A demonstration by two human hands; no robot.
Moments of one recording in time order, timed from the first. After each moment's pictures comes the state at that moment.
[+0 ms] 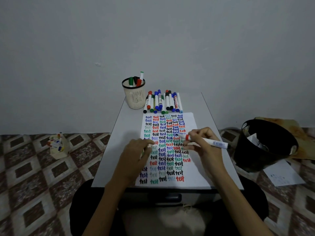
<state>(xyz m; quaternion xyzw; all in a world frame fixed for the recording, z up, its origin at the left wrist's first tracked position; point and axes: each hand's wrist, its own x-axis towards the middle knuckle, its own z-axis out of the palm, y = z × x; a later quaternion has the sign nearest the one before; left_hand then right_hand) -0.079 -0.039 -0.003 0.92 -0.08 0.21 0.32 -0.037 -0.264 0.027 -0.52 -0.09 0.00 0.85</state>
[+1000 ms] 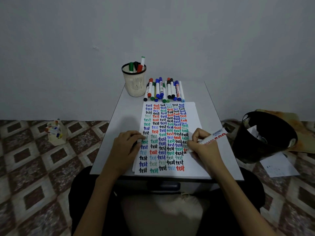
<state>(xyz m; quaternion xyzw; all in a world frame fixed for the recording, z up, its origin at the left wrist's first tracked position) -0.082 -0.005 -0.036 0.94 -0.08 0.20 0.27 -0.041 -0.268 -0.002 -0.71 -0.09 0.01 0.70</state>
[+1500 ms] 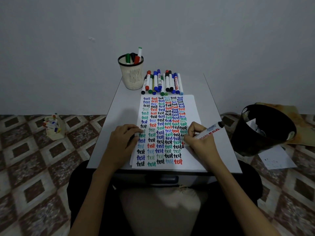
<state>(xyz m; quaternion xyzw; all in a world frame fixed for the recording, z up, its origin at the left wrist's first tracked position) -0.081 -0.005 -0.036 0.94 -0.08 0.20 0.26 -0.042 -0.264 -0.004 -0.73 -0.14 -0.01 0.67</state>
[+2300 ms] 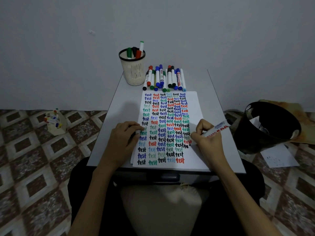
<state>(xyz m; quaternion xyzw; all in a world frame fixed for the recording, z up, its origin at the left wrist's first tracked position) -0.083 -0.006 -0.034 0.94 -0.08 0.20 0.27 -0.041 -0.269 -0.006 -0.72 -0.11 -0.05 0.68</state>
